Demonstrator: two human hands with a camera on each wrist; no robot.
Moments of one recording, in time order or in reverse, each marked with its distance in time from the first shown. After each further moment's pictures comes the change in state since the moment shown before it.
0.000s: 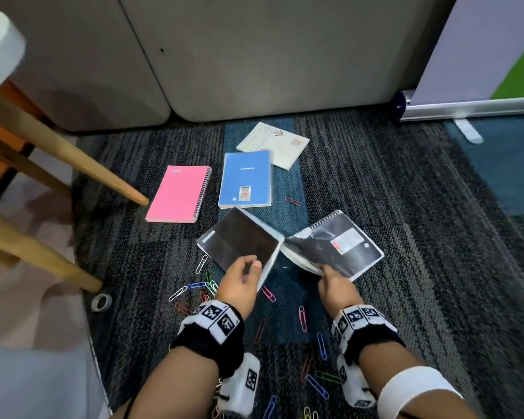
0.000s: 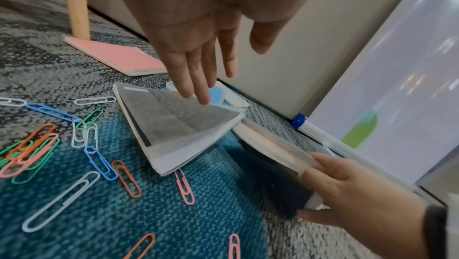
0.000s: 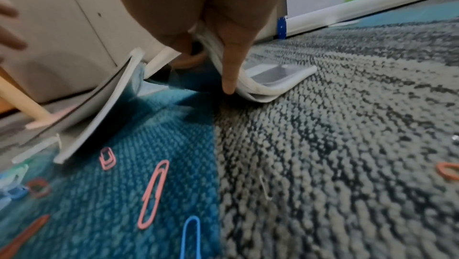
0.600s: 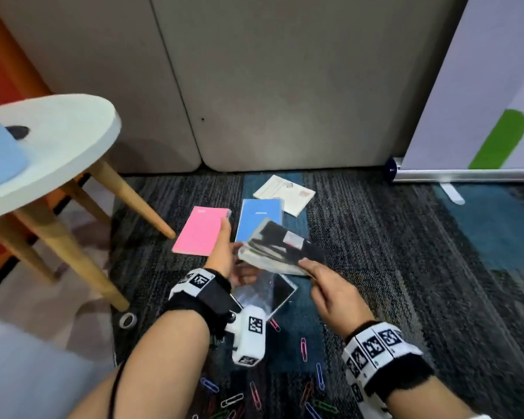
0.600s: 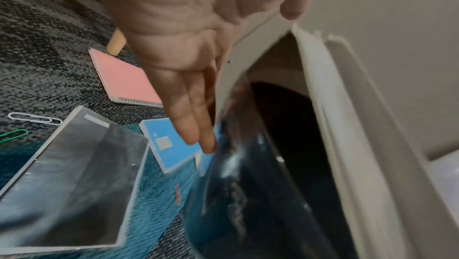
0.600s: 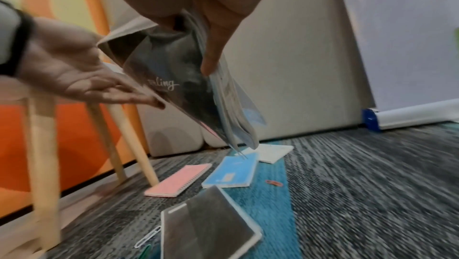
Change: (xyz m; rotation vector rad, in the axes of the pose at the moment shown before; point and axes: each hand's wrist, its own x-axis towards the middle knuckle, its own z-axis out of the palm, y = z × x) left_hand -0.007 0.099 -0.092 -0.730 -0.156 -0.284; right_hand -0.089 -0.083 -0.099 0.031 0.286 -0.669
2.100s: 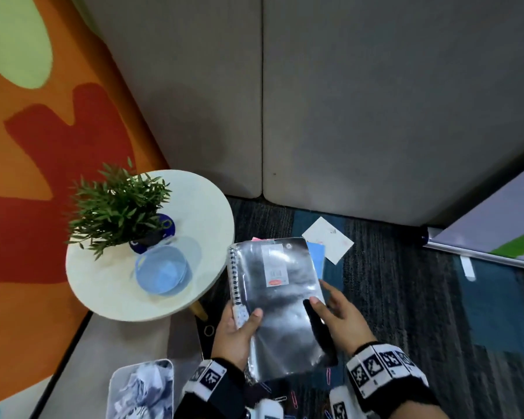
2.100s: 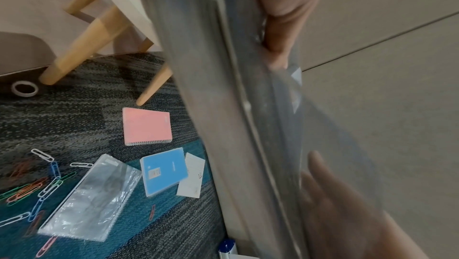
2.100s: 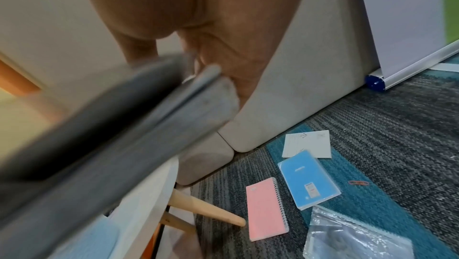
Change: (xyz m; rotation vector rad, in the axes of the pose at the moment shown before) left_hand -0.210 0.264 -0.103 -0.036 0.214 0.167; right_hand 0.218 -0.303 -0.152 0.572 -0.267 0.754
